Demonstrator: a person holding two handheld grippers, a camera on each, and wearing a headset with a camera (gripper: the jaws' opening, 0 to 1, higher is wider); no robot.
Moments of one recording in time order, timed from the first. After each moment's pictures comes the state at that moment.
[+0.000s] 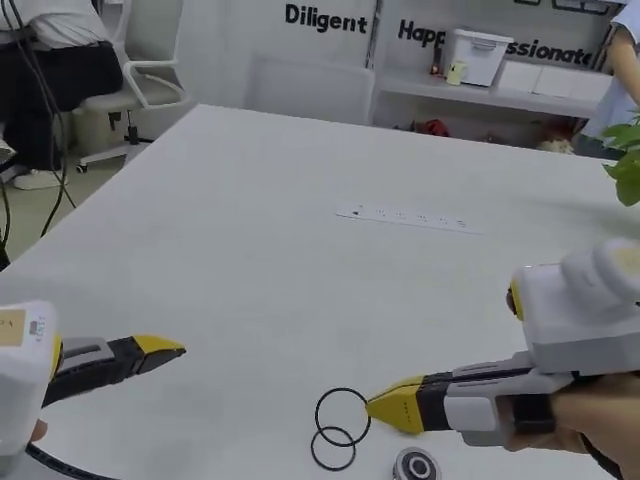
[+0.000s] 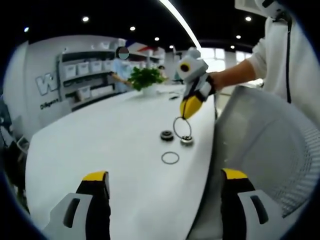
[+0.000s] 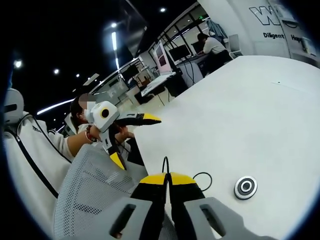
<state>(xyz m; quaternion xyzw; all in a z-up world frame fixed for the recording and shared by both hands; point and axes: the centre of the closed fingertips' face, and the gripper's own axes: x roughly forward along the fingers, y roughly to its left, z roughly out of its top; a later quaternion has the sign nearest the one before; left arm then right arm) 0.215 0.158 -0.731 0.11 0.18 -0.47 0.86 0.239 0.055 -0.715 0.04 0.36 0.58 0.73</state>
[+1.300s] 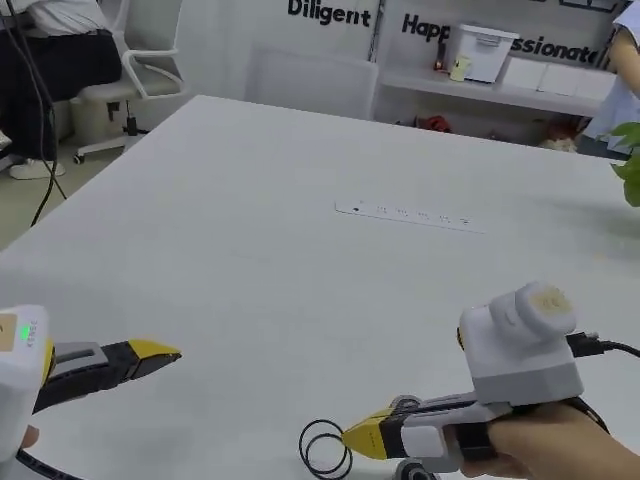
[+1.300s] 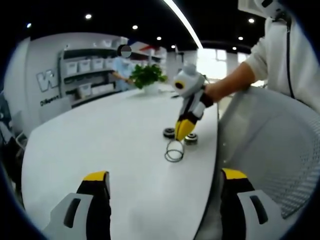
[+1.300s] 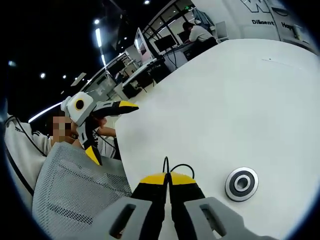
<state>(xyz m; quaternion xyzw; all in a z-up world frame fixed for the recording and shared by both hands) 0.227 0.154 -0.744 0.10 0.18 -0.47 0.86 0.264 0.056 -0.780 0.04 0.41 0.54 0.73</state>
